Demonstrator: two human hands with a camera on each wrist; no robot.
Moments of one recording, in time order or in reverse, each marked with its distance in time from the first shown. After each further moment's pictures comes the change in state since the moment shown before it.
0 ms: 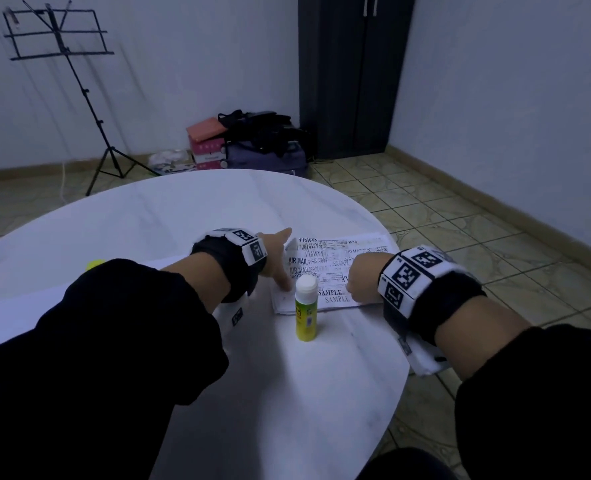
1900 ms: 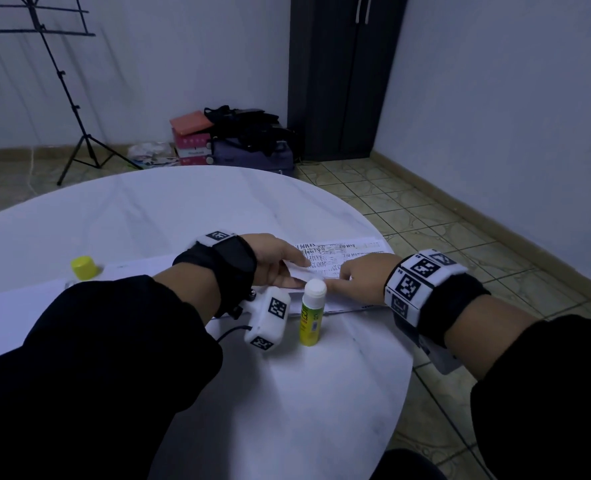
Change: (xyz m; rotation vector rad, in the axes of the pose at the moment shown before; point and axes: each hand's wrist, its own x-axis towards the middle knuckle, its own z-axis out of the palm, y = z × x) left_hand -0.026 0.004 -0.002 -1.362 -0.342 -0.037; right_hand -0.006 -0.003 -0.006 -0.044 0.034 -0.092
